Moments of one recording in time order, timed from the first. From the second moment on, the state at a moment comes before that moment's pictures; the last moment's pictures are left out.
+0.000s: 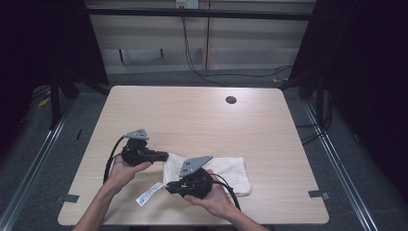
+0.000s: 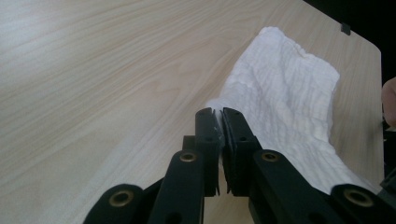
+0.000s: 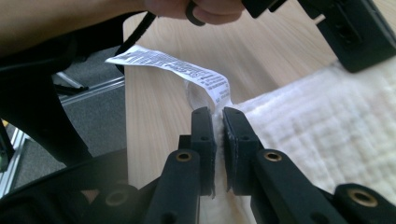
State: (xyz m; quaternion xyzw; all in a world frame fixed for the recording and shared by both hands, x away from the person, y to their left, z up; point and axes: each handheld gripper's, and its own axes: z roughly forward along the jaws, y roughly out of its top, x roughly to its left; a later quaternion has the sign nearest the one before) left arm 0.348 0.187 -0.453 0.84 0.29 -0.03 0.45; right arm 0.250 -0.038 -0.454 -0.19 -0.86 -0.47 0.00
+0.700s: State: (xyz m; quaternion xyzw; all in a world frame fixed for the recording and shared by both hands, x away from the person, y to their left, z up) left arm 0.345 0.226 -0.427 0.83 0.32 0.01 0.46; right arm 0.260 -0.002 -0.426 -0.17 -0.84 -0.51 -0.01
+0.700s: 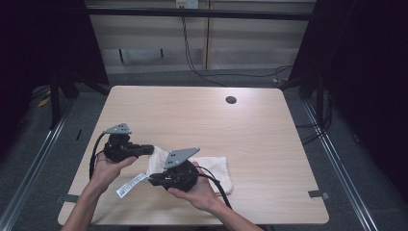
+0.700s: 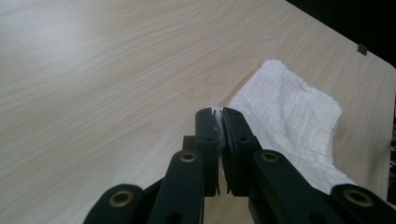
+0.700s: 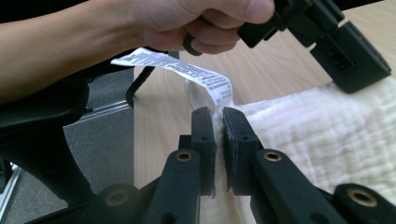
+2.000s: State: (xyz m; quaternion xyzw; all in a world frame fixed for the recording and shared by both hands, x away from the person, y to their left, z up) left arm 0.364 0.137 -0.445 0.85 0.29 -0.02 0.43; right arm 0.255 -0.063 -0.447 -0.23 -0.86 -0.46 -0.02
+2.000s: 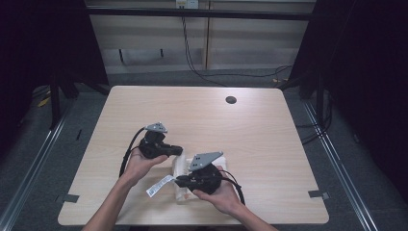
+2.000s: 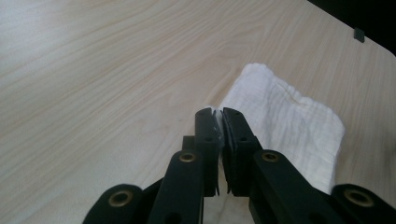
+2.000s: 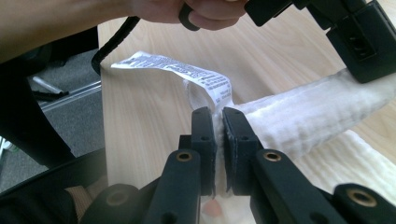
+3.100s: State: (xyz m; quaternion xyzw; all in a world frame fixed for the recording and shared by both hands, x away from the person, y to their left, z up) left arm 0.374 0.066 -0.460 0.85 0.27 -0.06 0.45; right arm 0.239 -0.133 -0.455 -0.29 -0.83 -0.47 -0.06
